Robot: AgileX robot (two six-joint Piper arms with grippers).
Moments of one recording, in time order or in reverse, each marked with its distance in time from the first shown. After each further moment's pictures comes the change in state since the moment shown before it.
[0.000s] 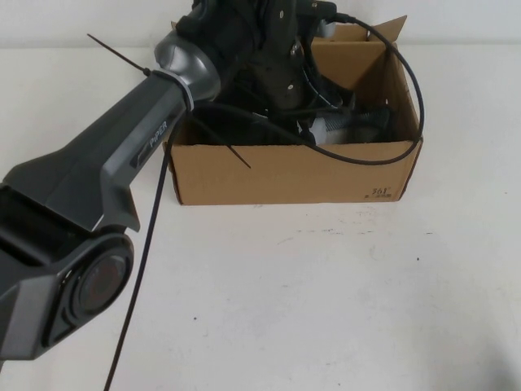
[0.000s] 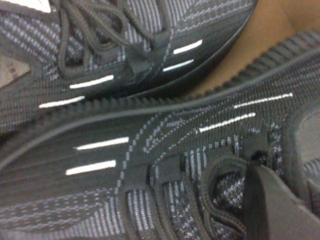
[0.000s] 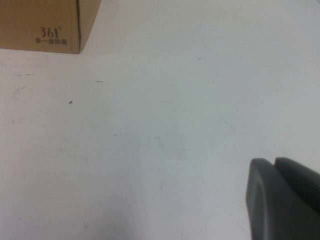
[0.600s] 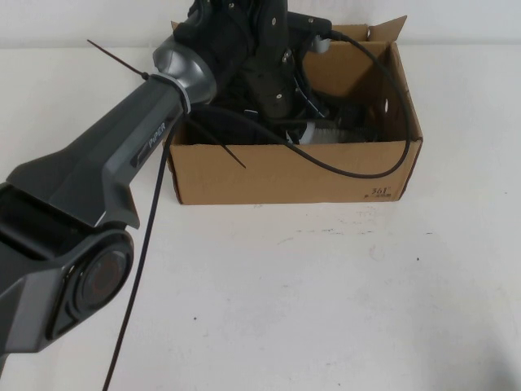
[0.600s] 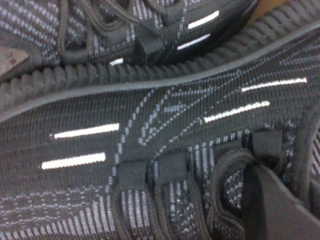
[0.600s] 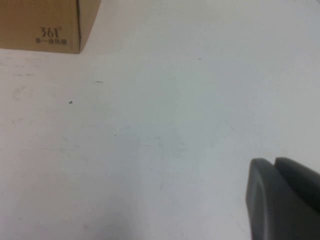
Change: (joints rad) right arm 0.000 0.000 0.000 0.000 0.000 0.000; left arm 0.025 0.031 0.000 -0.011 0.036 0.110
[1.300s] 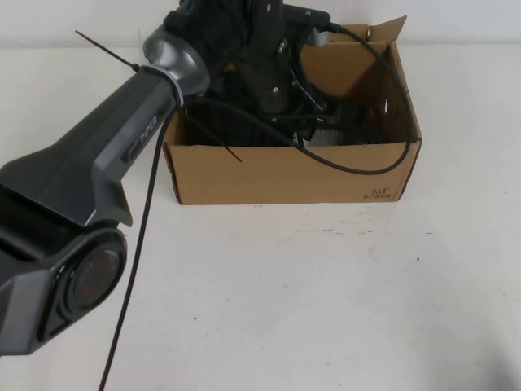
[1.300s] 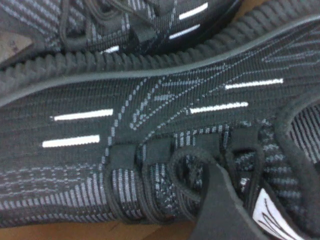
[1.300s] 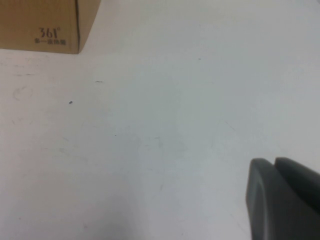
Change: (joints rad) right arm 0.000 0.000 0.000 0.000 0.000 0.000; left arm 0.000 -0.033 0.000 -0.017 0.051 0.002
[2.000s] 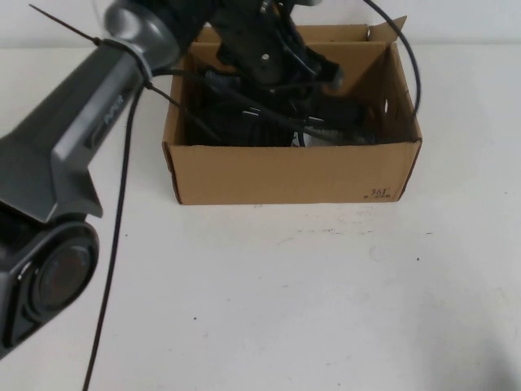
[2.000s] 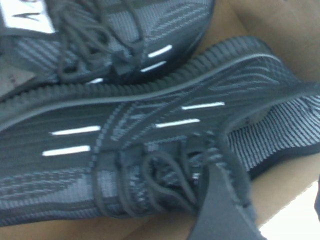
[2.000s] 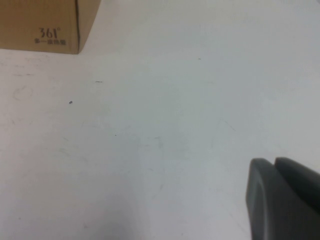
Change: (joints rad) right arm 0.000 0.000 0.000 0.000 0.000 0.000; left arm 0.029 -0.081 0.000 -0.099 0.000 0.032
